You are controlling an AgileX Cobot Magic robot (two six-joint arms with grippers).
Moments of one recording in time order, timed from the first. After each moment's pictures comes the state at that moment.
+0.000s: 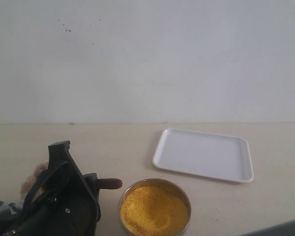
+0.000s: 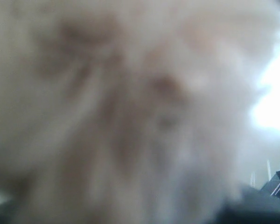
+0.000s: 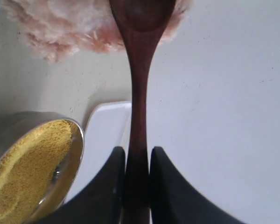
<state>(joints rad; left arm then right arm) 0.38 1.52 -0.40 -1.28 0.97 1.35 1.39 2.07 -1.44 -1.31 1.22 0.28</state>
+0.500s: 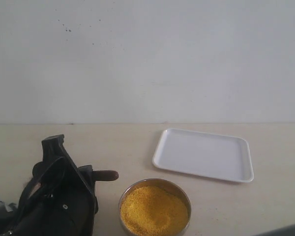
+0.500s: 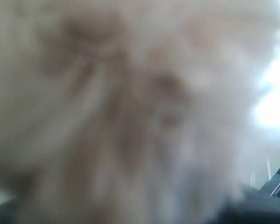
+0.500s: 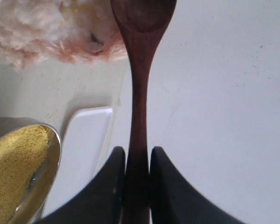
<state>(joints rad) 0.38 1.52 -0.40 -1.28 0.97 1.35 1.40 2.06 -1.42 -1.38 1.22 0.30</state>
